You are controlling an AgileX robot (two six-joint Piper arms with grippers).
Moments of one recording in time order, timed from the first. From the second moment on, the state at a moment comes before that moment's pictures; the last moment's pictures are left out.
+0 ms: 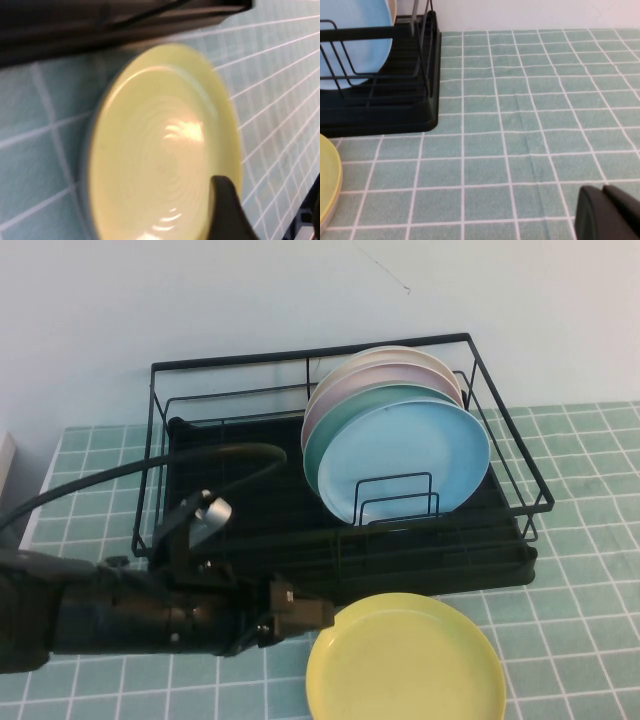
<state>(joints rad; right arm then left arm) 0.03 -0.01 0.02 0.01 0.41 0.00 -0.29 1.52 -0.67 -1.56 0.77 0.98</state>
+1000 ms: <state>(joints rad) 0.03 -0.01 0.02 0.01 0.41 0.00 -0.29 0.90 -0.90 -0.88 0.84 0.82</state>
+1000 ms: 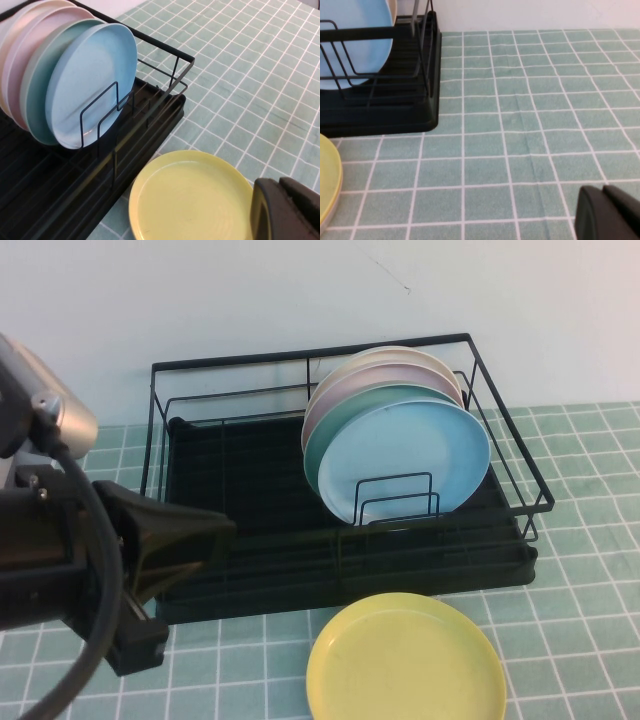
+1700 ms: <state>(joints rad) 0.03 -0.01 0.02 0.01 0.41 0.00 -0.29 0.91 -0.89 -0.89 0.81 0.82</state>
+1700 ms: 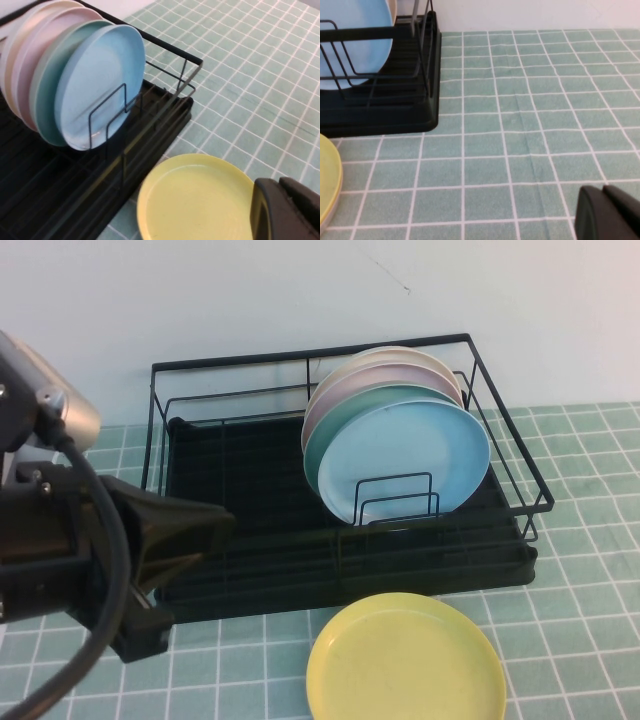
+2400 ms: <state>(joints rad) 0.03 -0.01 0.02 0.01 0.41 0.00 -0.19 0.38 -0.44 0.06 0.33 -0.26</state>
